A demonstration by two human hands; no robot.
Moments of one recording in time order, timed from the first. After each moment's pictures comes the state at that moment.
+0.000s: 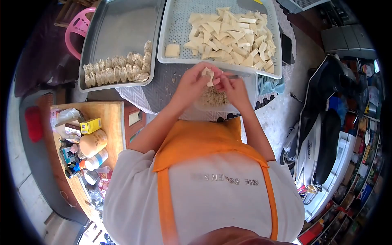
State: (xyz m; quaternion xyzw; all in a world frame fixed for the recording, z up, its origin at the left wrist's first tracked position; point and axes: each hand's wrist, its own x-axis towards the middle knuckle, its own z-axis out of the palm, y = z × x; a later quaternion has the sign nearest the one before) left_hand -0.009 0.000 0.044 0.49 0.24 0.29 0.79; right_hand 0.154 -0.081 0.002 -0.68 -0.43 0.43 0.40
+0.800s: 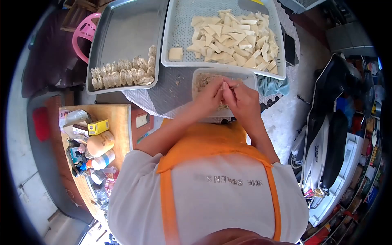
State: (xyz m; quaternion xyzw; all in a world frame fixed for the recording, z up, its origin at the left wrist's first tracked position) left_hand 0.012 -0.033 0.033 0.63 0.25 0.25 0.69; right_hand 0.127 -0.103 0.085 -0.66 -0.61 0.14 0.42
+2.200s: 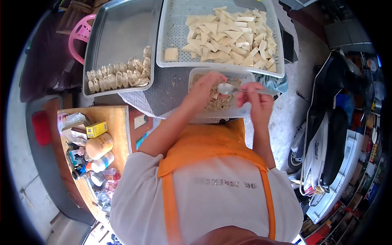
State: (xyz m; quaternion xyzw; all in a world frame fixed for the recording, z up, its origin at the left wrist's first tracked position) left_hand 0.021 -0.022 0.041 0.35 0.33 0.23 0.84; right_hand 0.148 -0.126 0.077 -0.60 -0.34 0.35 0.63
